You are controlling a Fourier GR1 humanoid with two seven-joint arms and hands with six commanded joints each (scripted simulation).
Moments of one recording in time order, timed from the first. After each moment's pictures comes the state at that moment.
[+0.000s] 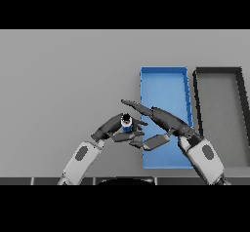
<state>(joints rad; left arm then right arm) -0.22 0.00 -0.47 -1.57 -0.06 -0.28 -0.06 -0.35 -0.34 0.33 -2.04 -0.33 0.40 0.41</state>
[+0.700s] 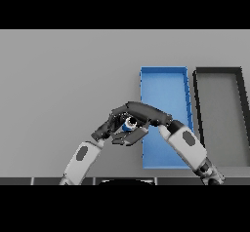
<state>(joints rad) -0.21 -0.03 -0.44 -1.58 -0.11 -0.32 0.03 -0.56 -0.23 0.41 -1.84 -0.28 0.47 0.46</state>
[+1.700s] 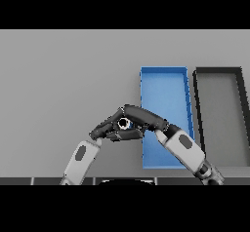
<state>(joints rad) -0.21 -0.05 -0.39 -1.60 -0.18 -0.42 -0.02 -0.56 -0.23 0.47 -1.87 -0.31 0.34 0.38</state>
